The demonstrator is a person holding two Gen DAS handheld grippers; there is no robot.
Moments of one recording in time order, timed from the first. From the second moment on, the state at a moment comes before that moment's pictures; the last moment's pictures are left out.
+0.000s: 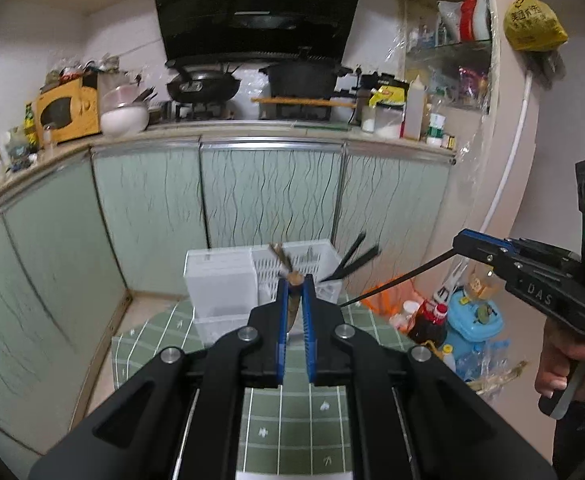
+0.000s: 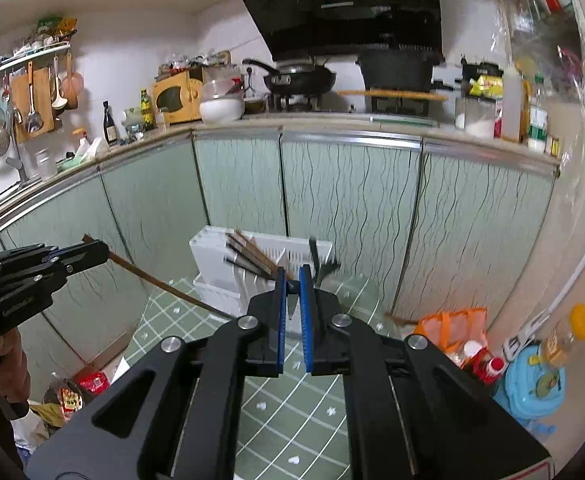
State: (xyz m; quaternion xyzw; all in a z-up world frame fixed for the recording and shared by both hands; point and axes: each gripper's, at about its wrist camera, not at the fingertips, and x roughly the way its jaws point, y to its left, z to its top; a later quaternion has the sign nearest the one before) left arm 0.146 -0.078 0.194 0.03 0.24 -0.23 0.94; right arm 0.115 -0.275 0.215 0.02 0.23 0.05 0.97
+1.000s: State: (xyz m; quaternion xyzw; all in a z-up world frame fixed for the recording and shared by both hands) left arm 0.282 -0.160 0.153 0.04 0.29 -0.26 0.92; right arm 0.263 -0.289 0.174 0.03 0.29 0.06 0.96
